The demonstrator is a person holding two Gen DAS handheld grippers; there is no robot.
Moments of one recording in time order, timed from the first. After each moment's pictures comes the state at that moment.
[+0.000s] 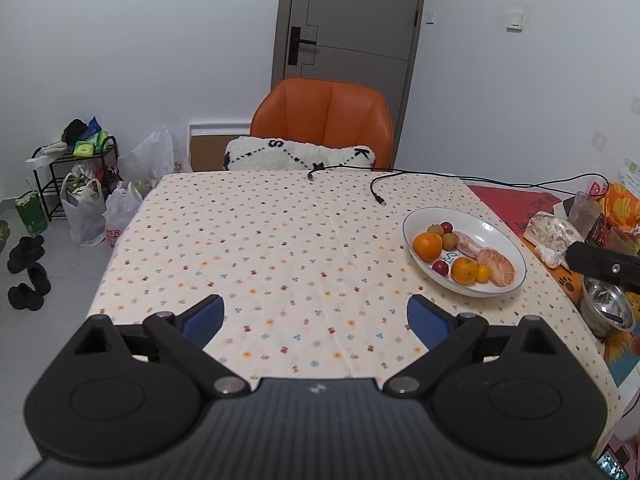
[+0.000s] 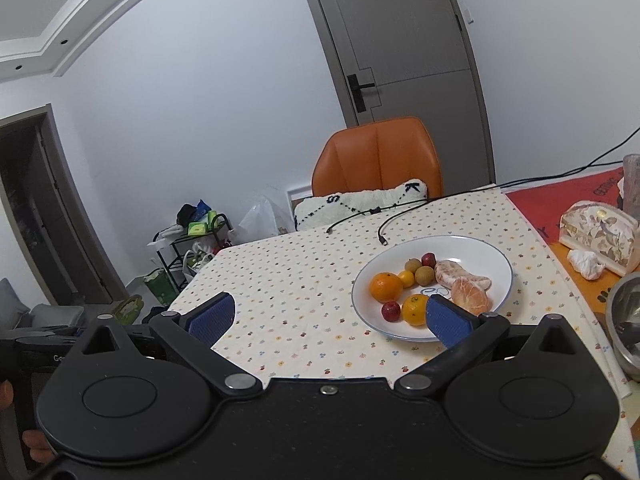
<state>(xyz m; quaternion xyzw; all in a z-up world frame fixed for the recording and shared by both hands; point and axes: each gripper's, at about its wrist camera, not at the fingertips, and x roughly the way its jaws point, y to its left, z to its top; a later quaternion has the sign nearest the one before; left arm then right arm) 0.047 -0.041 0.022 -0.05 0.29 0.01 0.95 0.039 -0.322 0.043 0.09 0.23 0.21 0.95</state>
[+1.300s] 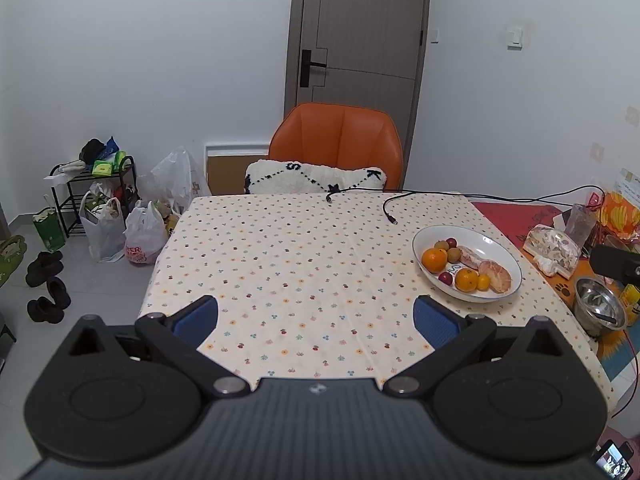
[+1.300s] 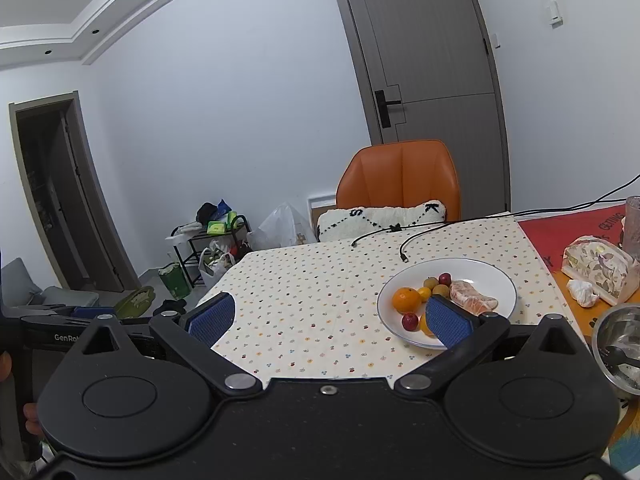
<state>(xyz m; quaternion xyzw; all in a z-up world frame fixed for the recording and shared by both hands) 0.000 -0.025 0.055 -0.04 0.27 0.03 0.96 0.000 -0.316 0.076 0.07 0.21 0.24 0.95</state>
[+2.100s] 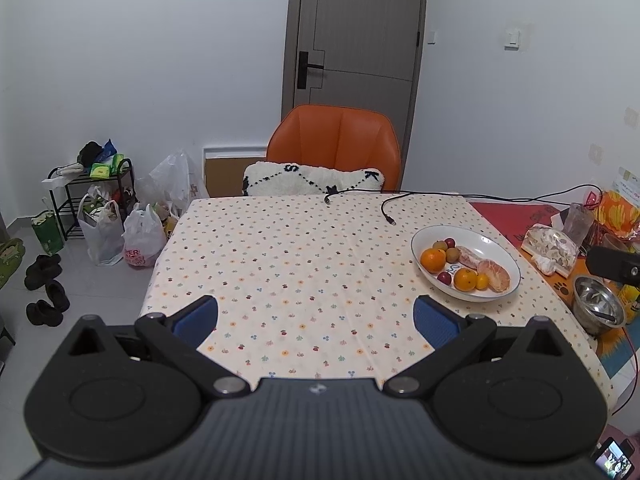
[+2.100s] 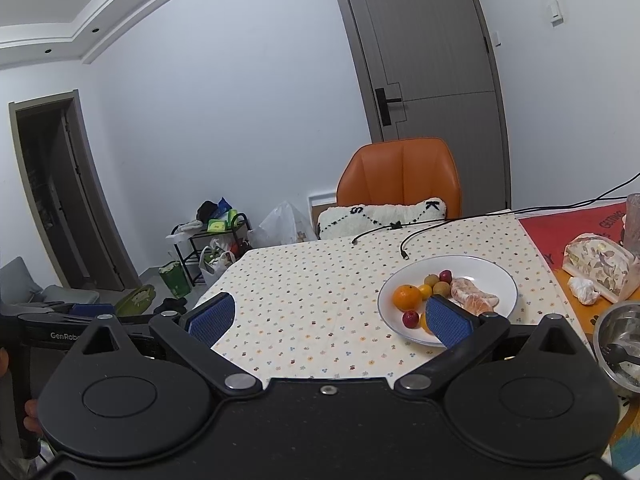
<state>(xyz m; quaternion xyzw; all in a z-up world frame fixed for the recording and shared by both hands) -0.004 -0.023 0.056 -0.04 0.27 0.02 0.96 0.002 -0.316 0.074 0.07 0.21 0.24 0.95</state>
